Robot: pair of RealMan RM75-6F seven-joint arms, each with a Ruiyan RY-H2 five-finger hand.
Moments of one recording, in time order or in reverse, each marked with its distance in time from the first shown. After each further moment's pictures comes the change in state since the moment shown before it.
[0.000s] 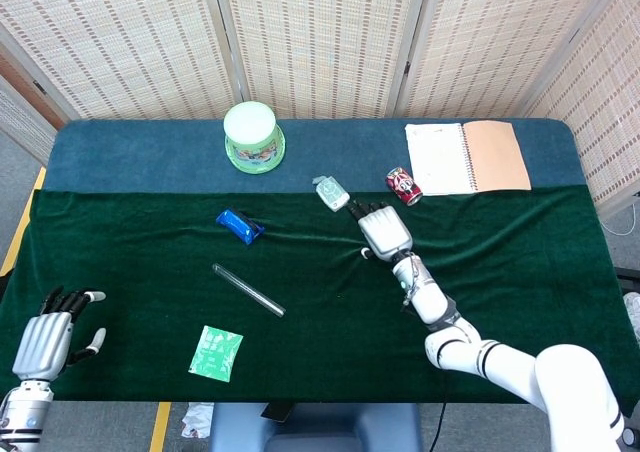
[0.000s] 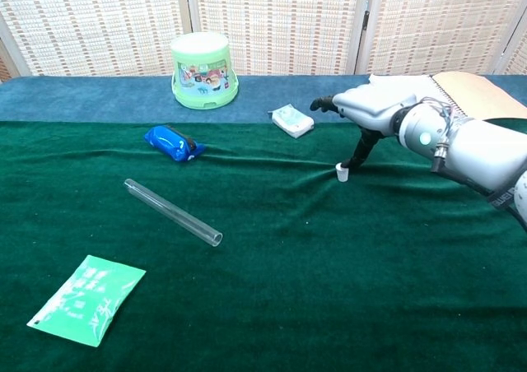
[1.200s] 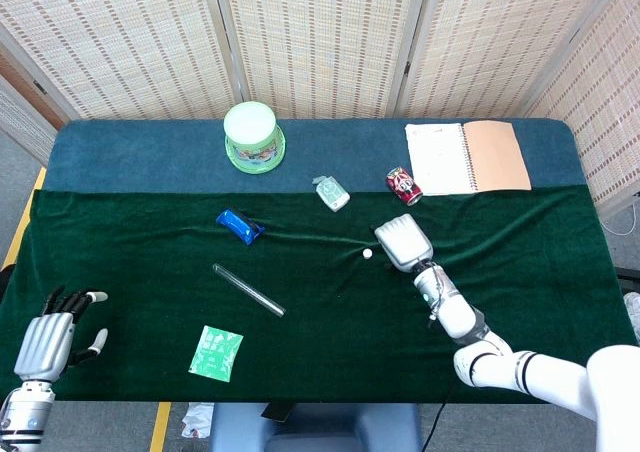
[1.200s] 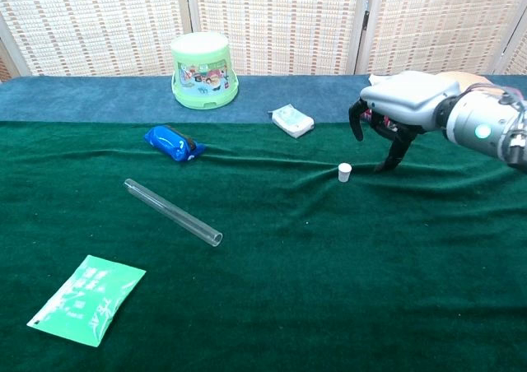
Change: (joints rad) left arm 0.000 0.006 0.004 -0.018 0.000 -0.003 0.003; right arm -0.061 0.198 -0.078 -0.295 0.048 0.069 -0.115
